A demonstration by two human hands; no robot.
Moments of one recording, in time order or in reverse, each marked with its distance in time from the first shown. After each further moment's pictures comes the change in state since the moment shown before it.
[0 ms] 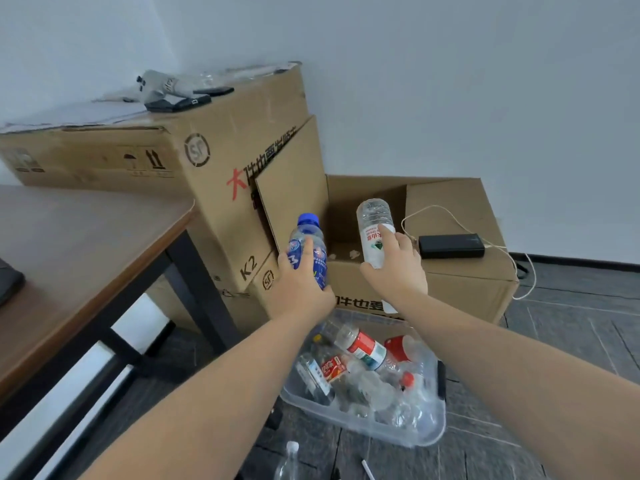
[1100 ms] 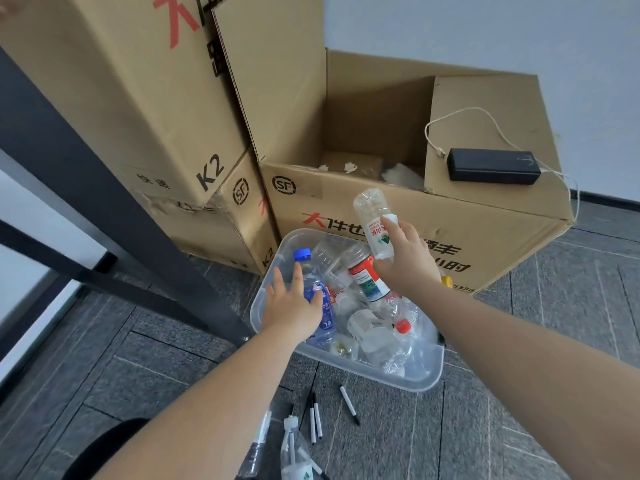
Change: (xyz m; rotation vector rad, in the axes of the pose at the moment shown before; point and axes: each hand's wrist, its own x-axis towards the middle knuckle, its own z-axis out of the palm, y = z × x) left_hand 0.009 -0.086 0.194 -0.109 -0.507 -0.224; right_hand 0.004 0.116 0.130 -0.200 -0.365 0.039
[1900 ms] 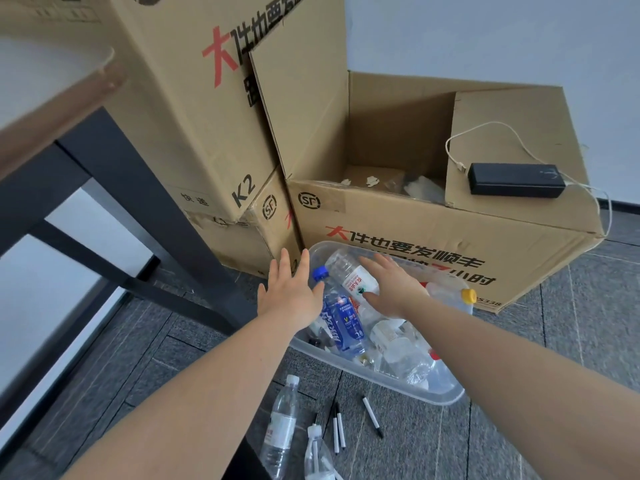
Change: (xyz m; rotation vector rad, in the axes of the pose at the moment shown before) left_hand -0.017 0.000 -0.066 0.234 0.074 0.035; right_hand -0.001 -0.030 0.027 -0.179 -0.326 -0.217
